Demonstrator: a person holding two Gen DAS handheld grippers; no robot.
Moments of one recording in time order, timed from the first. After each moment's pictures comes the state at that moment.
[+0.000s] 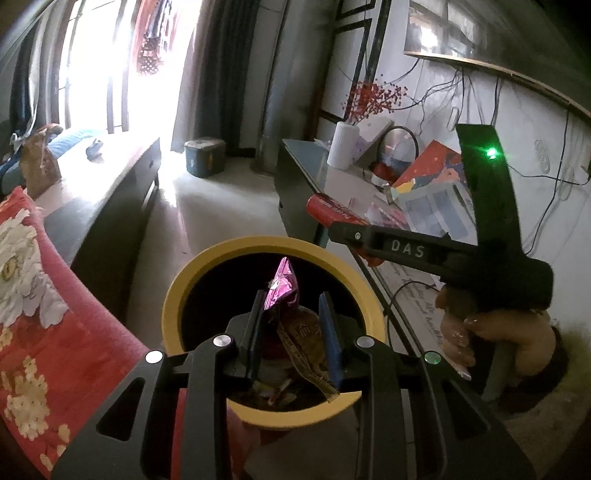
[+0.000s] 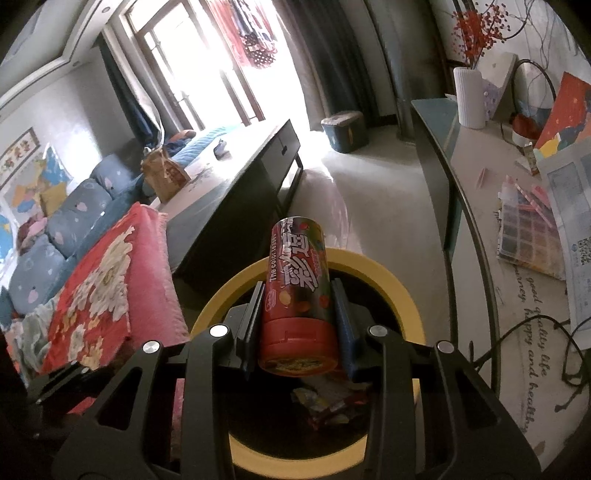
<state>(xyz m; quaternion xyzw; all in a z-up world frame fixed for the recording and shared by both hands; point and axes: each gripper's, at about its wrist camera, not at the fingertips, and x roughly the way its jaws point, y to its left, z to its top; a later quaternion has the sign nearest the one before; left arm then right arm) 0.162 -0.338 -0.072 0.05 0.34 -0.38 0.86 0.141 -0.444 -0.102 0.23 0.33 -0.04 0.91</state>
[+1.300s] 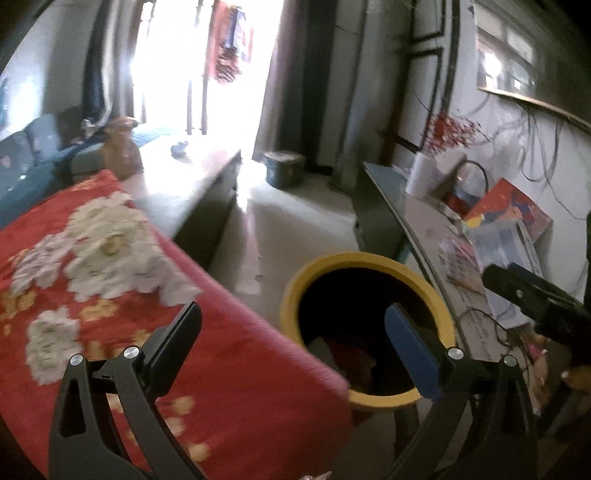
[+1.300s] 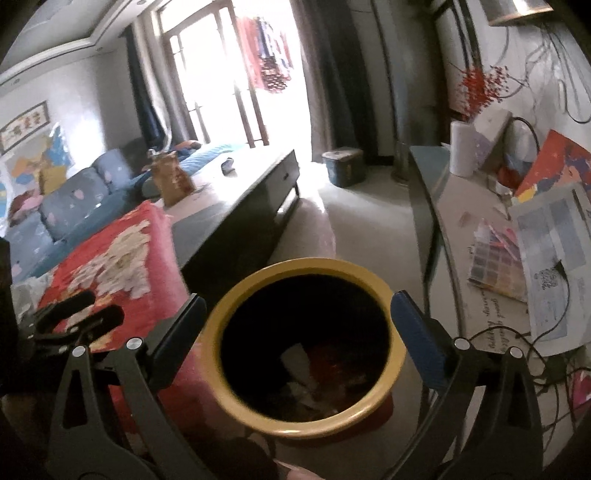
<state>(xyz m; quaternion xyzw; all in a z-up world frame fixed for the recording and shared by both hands) 0.160 -0.232 -0.039 0.02 0.32 -0.22 0.92 0.076 -0.392 -0.059 0.15 0.29 -0.06 0.94</state>
